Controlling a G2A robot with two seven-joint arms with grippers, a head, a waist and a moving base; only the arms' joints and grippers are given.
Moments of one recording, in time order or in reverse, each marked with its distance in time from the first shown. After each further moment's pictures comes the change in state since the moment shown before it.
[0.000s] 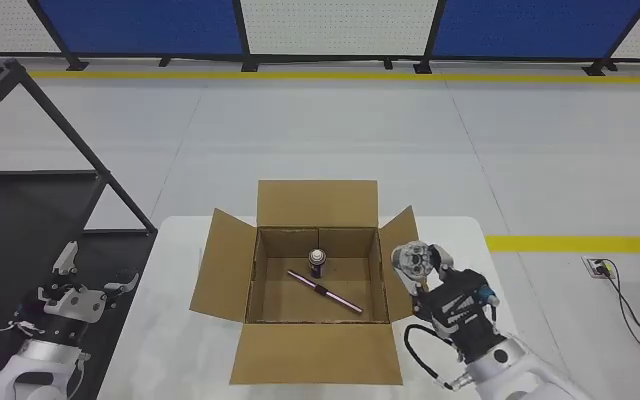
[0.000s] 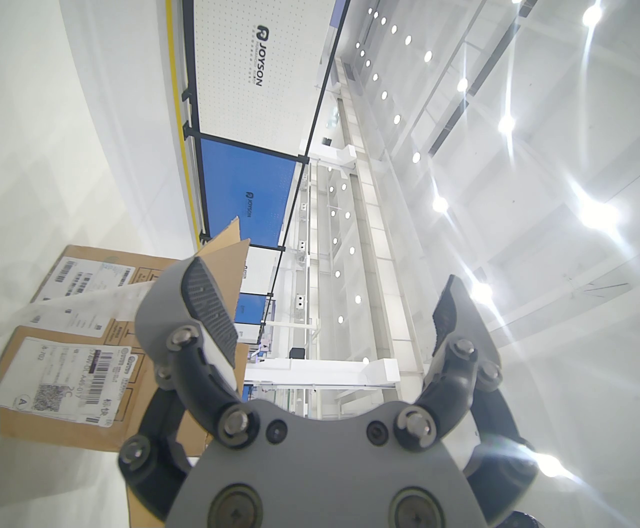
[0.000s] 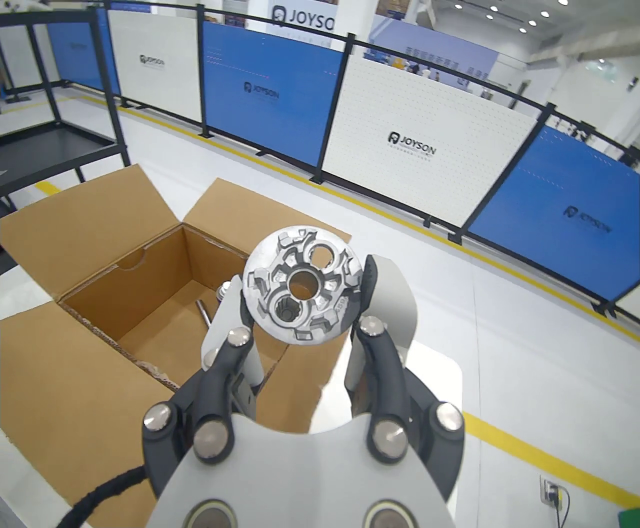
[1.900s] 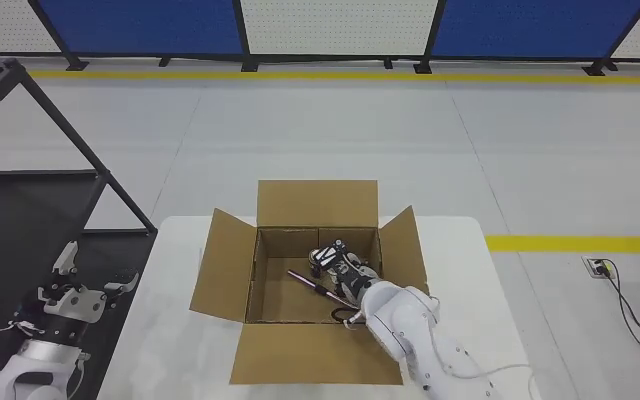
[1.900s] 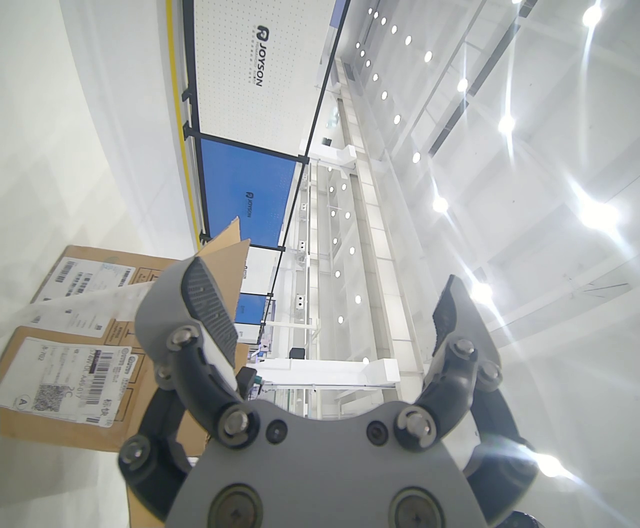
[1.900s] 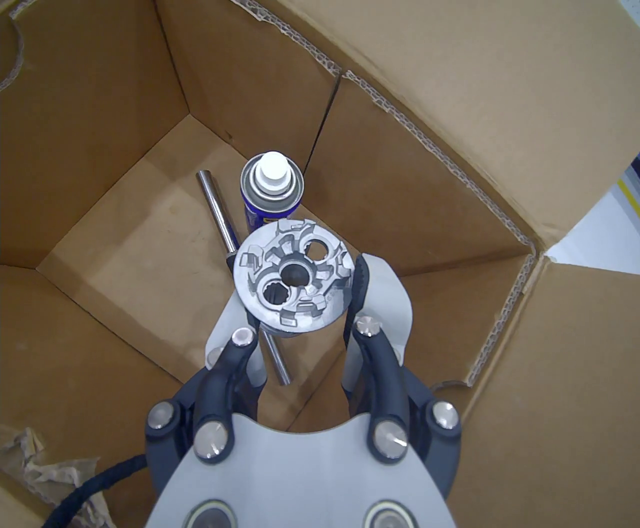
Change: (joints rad) left arm 0.000 0.000 0.000 0.000 0.000 0.000 0.000; right arm 0.583 -0.135 -0.453 0.848 0.029 0.207 0.346
